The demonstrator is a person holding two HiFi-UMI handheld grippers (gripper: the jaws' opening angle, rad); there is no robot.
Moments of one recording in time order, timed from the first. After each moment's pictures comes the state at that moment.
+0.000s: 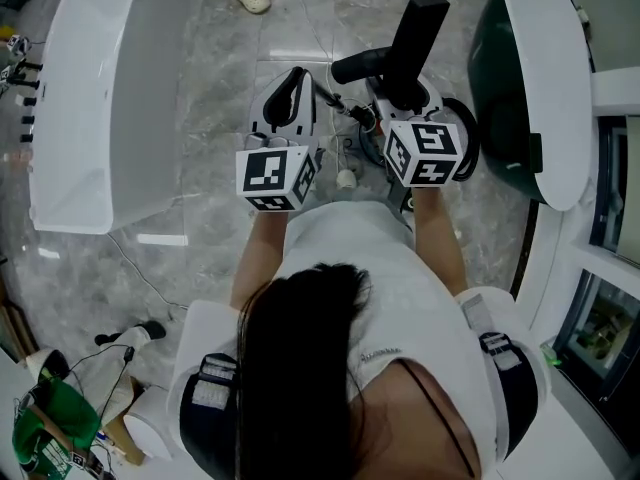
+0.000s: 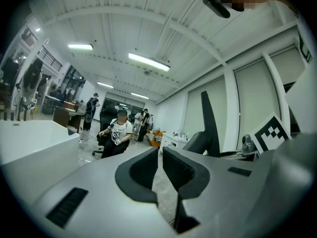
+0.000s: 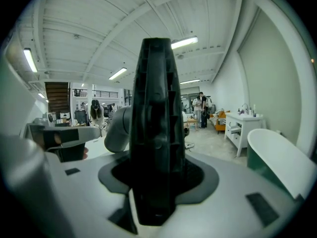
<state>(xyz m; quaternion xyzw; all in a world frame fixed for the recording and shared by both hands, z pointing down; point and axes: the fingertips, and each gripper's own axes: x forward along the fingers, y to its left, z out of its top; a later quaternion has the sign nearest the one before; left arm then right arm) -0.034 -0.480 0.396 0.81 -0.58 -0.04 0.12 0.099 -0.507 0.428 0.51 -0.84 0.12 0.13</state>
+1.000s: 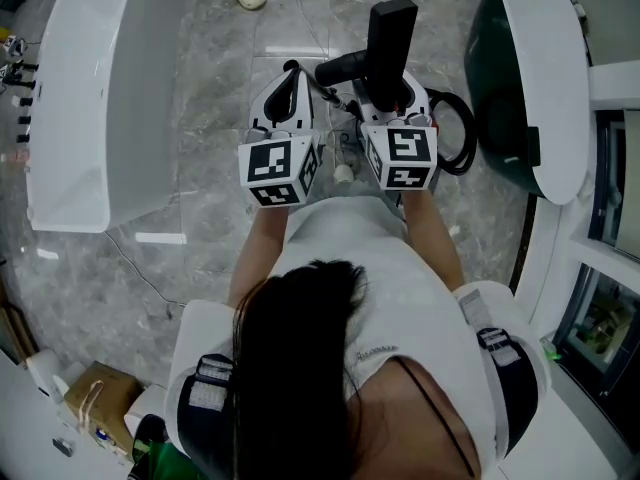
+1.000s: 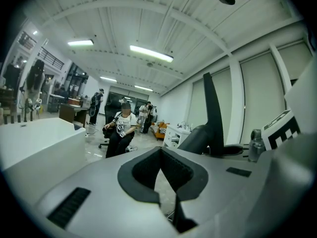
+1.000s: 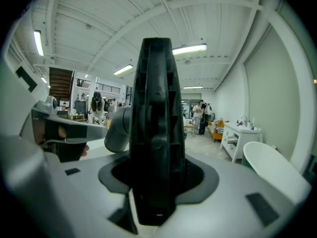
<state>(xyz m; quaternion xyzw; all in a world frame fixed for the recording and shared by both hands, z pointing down) -0.031 -0.470 0.414 0.79 -0.59 0.00 0.15 0.084 -0.488 0.432 0.52 -0.84 0.05 0.16</state>
